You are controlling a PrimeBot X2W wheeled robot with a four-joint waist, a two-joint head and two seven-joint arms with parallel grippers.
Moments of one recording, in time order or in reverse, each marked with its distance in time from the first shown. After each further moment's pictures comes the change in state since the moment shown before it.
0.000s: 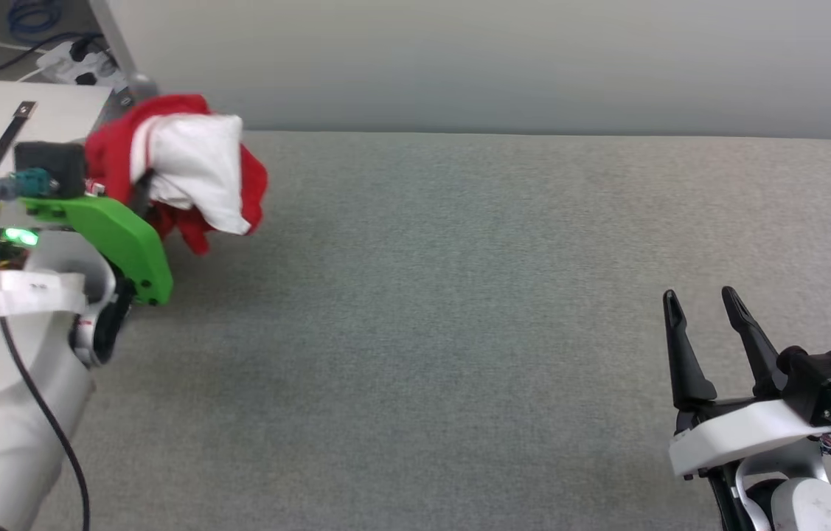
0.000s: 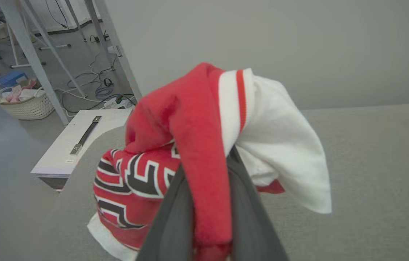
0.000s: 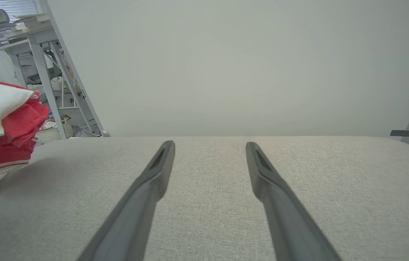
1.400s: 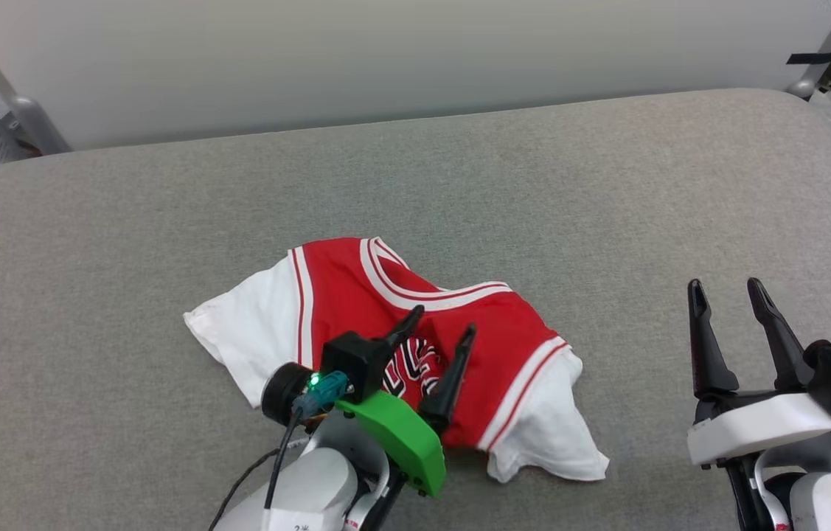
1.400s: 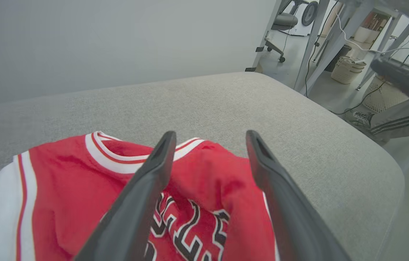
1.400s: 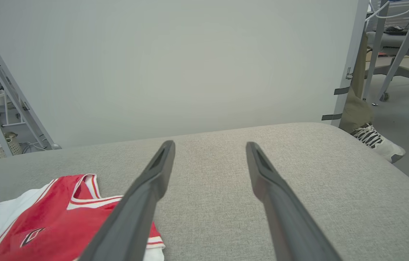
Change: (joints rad) left arm 0.369 -0.297 -0.237 -0.458 0.096 0.152 -0.177; right arm -0.007 -0.001 -0.046 -0.017 0.010 0.000 0.004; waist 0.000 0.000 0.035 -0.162
